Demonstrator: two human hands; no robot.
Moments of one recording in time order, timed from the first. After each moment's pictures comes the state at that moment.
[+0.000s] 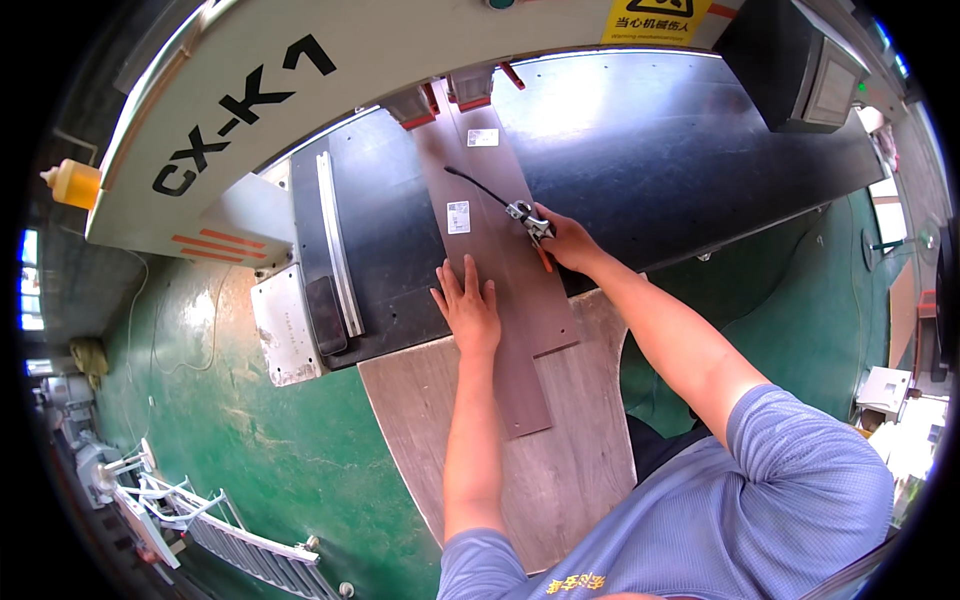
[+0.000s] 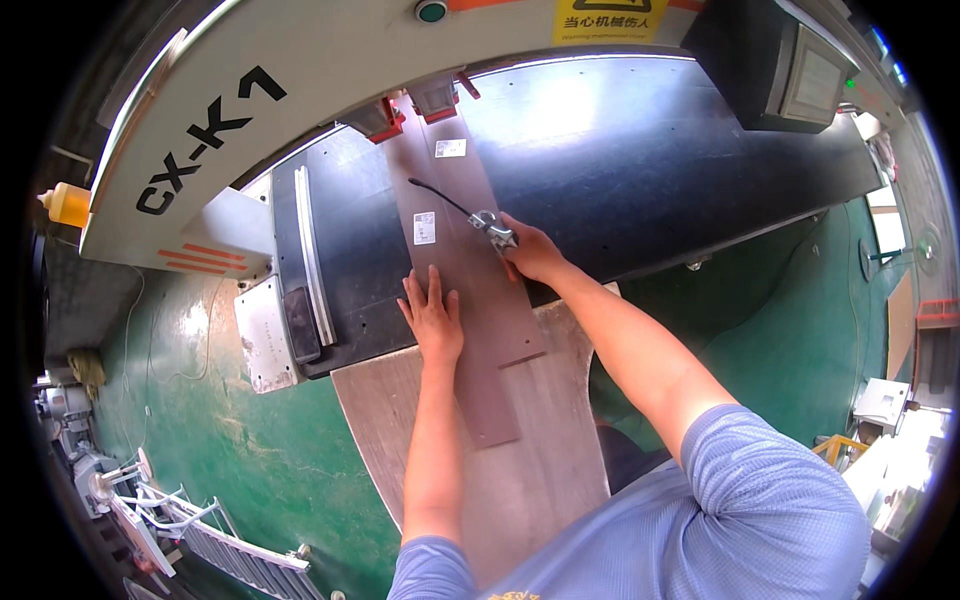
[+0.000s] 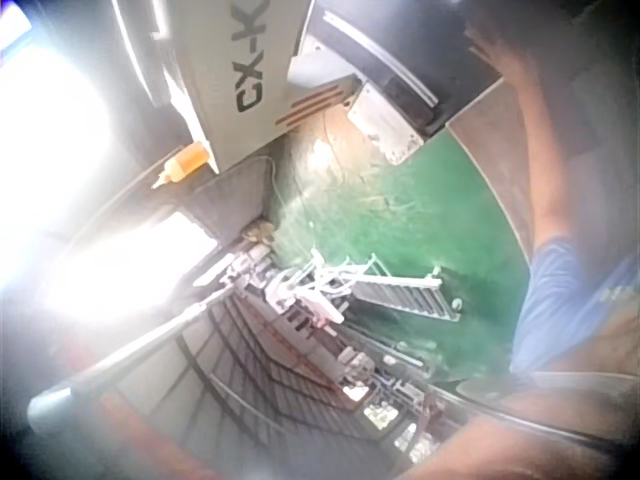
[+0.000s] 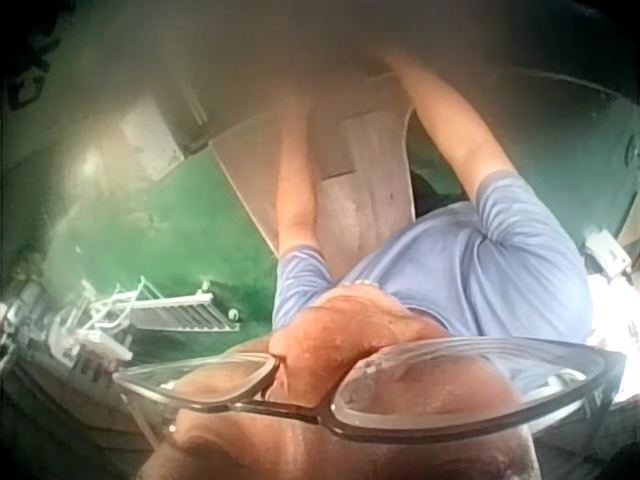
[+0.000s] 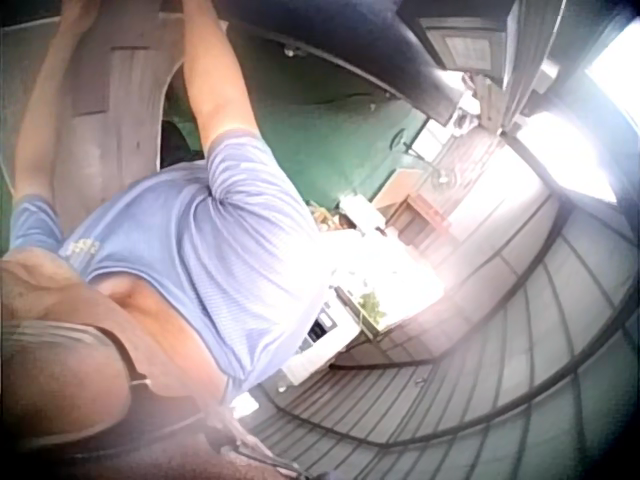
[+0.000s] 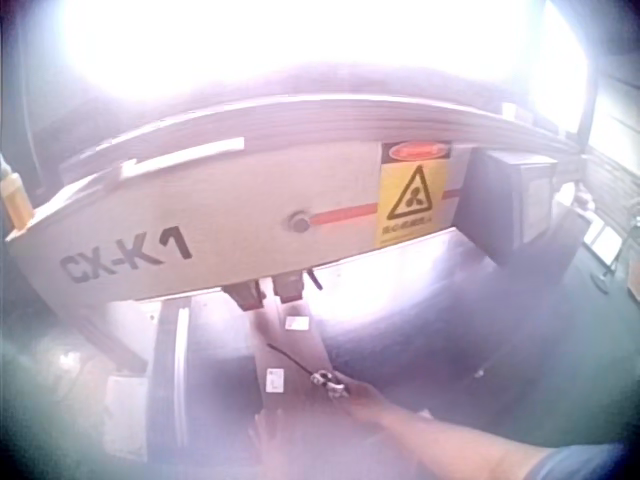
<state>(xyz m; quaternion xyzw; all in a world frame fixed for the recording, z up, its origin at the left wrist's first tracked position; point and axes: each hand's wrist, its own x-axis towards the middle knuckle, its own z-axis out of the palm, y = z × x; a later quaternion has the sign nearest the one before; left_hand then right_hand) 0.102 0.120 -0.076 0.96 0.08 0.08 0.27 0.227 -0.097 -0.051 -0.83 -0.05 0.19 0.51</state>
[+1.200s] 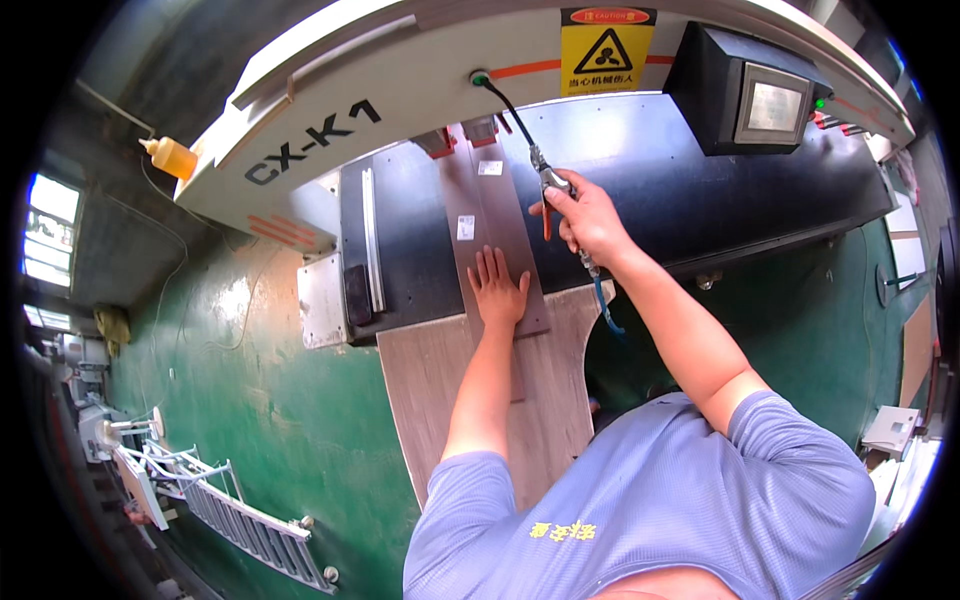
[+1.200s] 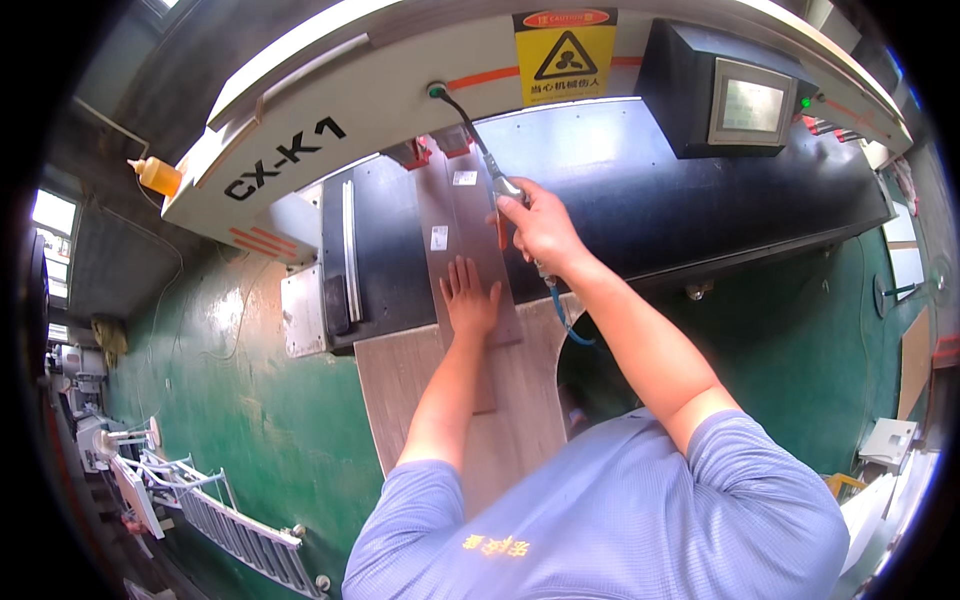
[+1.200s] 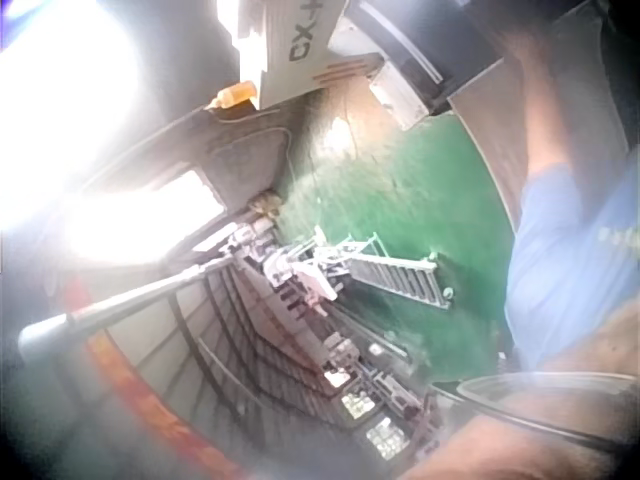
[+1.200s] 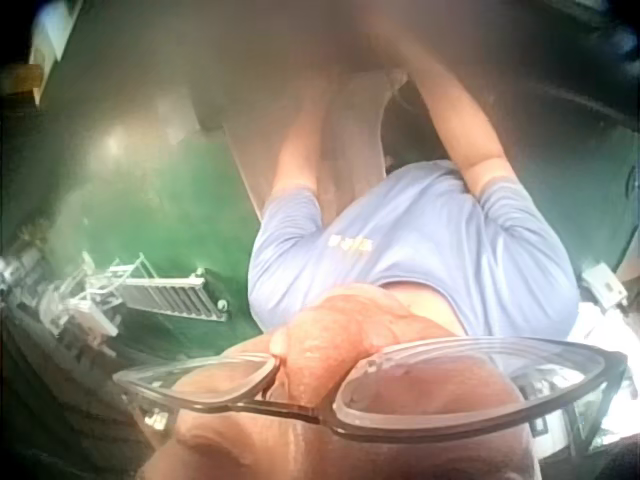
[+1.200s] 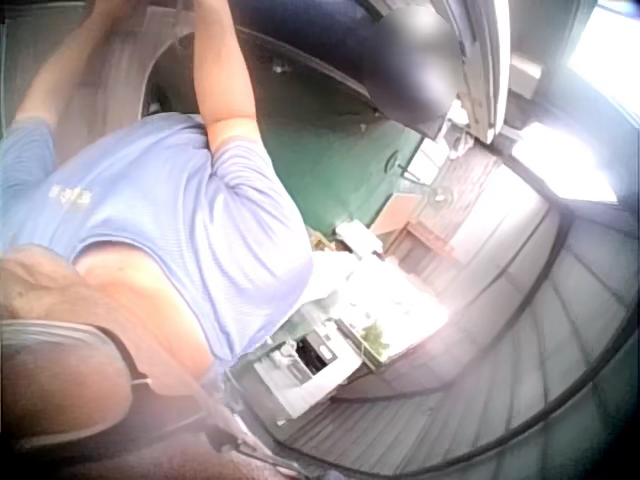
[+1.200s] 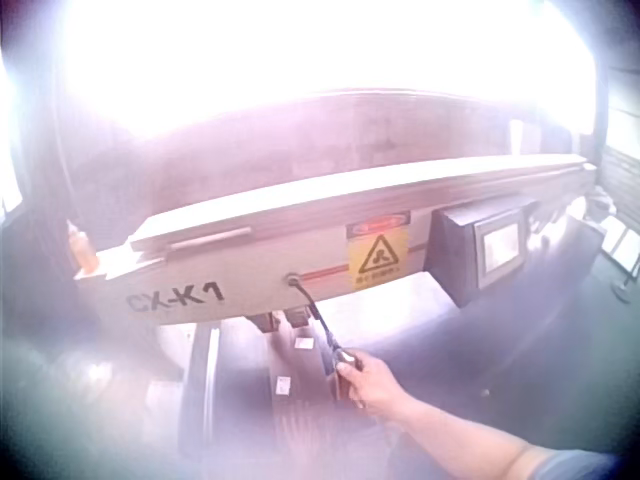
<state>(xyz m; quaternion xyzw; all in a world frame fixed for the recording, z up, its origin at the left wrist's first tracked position) 0.112 0.042 -0.053 0.99 0.05 0.07 0.12 0.184 -0.144 0.220 -0.68 -0.02 0.16 0.72</state>
